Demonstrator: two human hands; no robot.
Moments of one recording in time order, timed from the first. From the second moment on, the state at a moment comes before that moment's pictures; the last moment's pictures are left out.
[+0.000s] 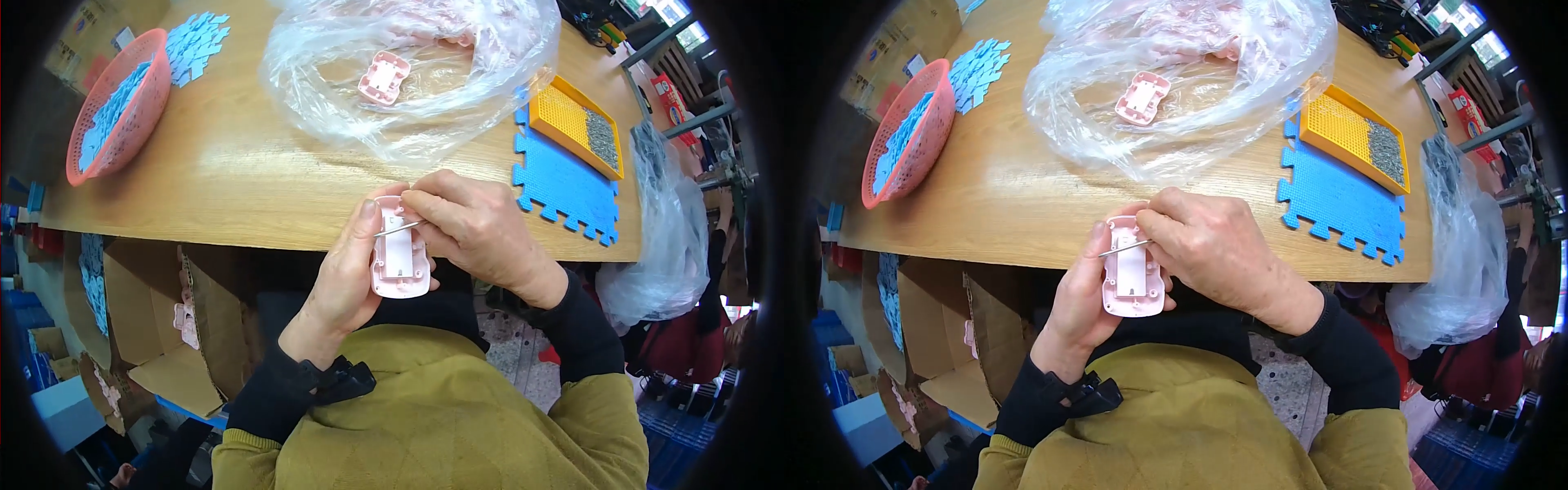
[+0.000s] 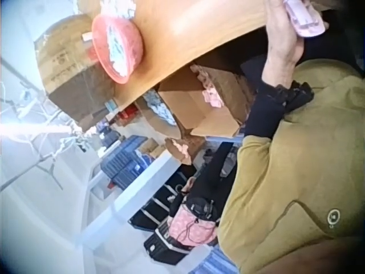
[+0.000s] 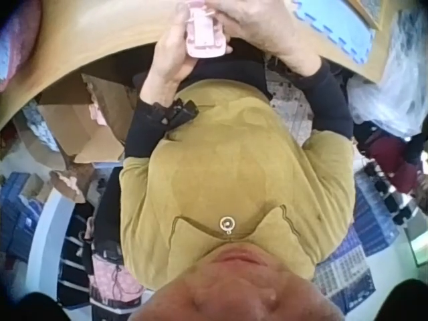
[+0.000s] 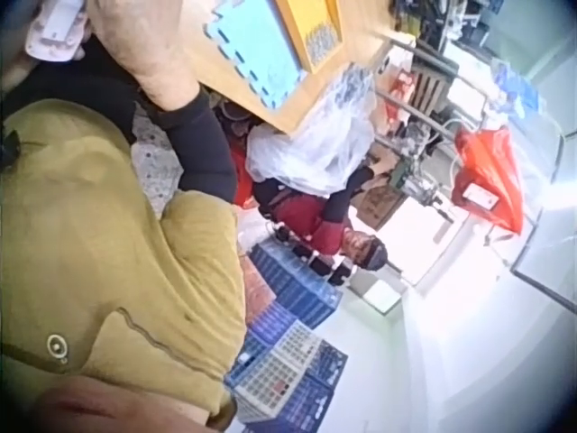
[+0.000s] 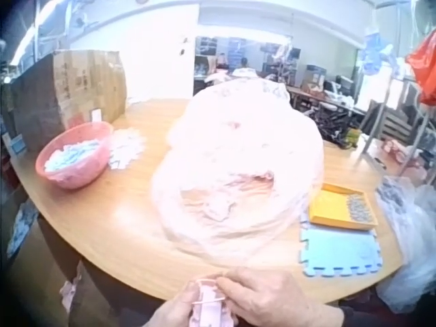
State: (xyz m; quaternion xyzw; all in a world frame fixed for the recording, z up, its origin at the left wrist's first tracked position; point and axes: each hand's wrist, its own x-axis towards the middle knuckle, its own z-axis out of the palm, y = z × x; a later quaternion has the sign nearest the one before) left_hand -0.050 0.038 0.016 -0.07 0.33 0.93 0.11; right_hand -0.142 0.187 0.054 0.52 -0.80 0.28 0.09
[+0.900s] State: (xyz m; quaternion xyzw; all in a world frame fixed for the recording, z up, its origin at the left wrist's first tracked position) left_hand -0.041 0.022 0.013 -0.07 0.32 0.94 0.07; right_hand -0.140 0.153 0.048 0.51 -0.78 0.35 0.03
